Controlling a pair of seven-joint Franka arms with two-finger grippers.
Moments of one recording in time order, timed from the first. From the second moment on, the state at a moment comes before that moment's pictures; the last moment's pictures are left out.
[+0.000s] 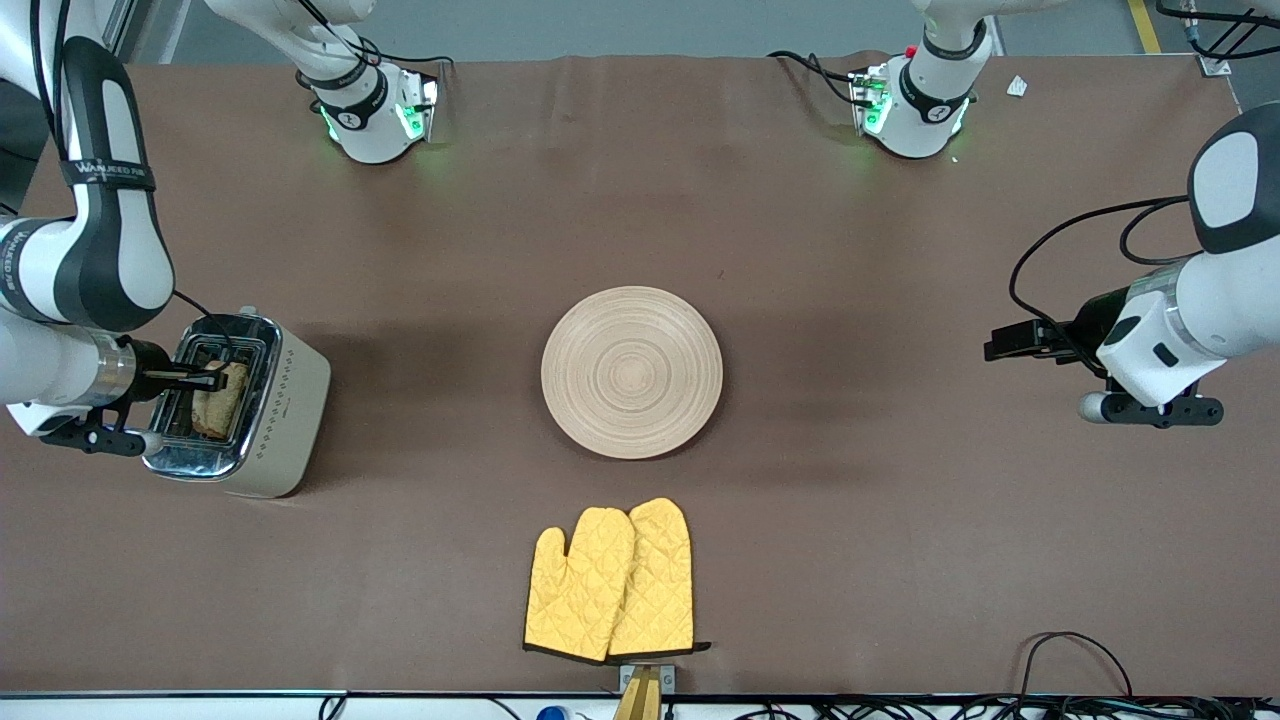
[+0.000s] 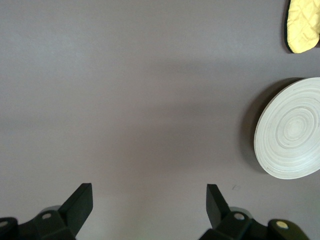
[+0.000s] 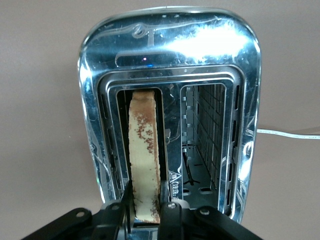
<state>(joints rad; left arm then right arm) 0.05 0.30 -0.15 -1.46 -0.16 1.61 -0.06 -0.04 0.36 -0.09 -1.67 0.01 1.78 0.03</state>
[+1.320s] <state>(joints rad) 0.25 0.48 -0.15 -1.46 -0.53 1.58 0.30 0.17 0.30 -0.08 -1.42 0.20 1.50 0.10</state>
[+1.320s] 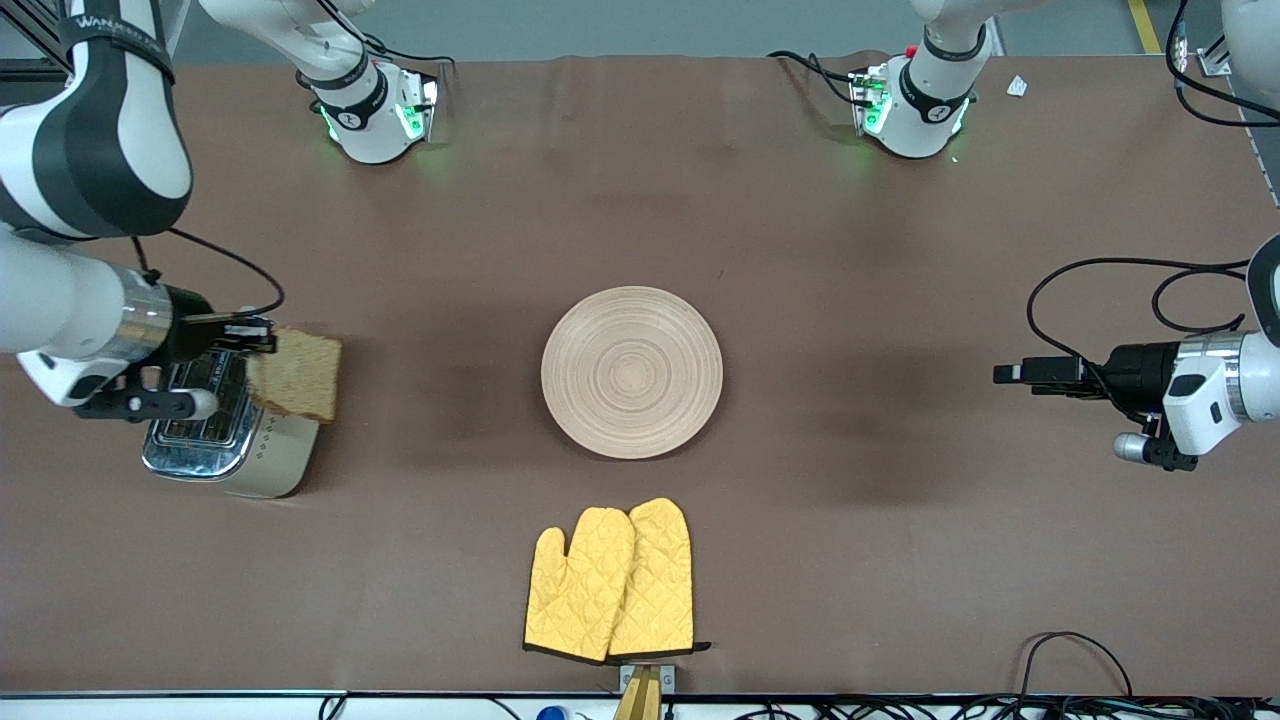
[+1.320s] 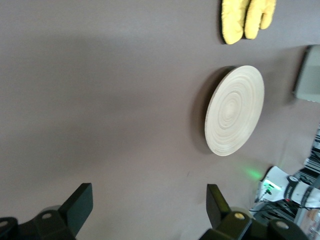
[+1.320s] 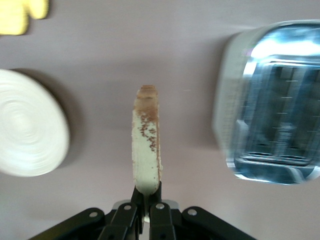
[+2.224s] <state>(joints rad) 0.24 0.64 -0.16 -1.49 -0.82 1.68 0.77 0.34 0.35 -0.08 -1.76 0.75 1.87 0.26</state>
